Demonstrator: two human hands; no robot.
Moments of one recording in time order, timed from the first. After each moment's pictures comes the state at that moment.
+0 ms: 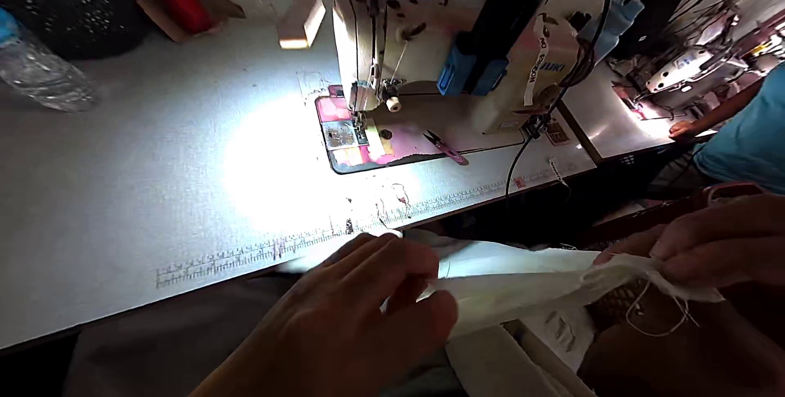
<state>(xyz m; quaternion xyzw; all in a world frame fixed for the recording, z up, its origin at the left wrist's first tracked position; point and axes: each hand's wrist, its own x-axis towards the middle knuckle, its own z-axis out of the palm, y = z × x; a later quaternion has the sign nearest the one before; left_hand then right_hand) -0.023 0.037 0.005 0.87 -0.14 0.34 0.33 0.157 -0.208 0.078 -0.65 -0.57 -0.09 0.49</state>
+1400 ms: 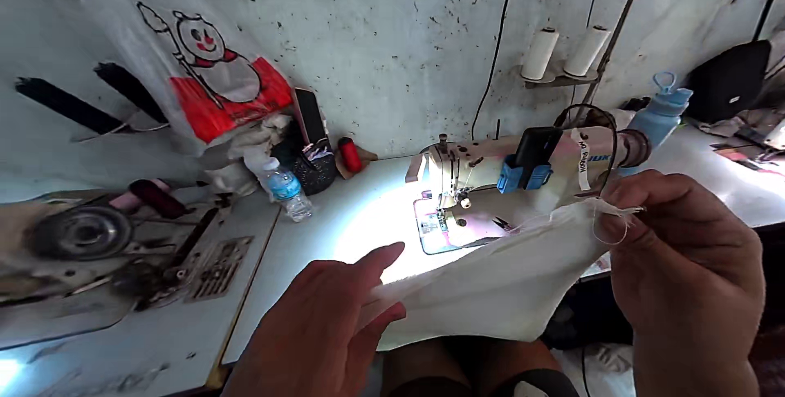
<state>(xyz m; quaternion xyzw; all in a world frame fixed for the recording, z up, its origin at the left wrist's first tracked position) -0.088 0.072 0.086 0.91 0.04 0.41 0.05 0.169 -0.113 0.090 -0.45 -0.52 -0.06 0.72</state>
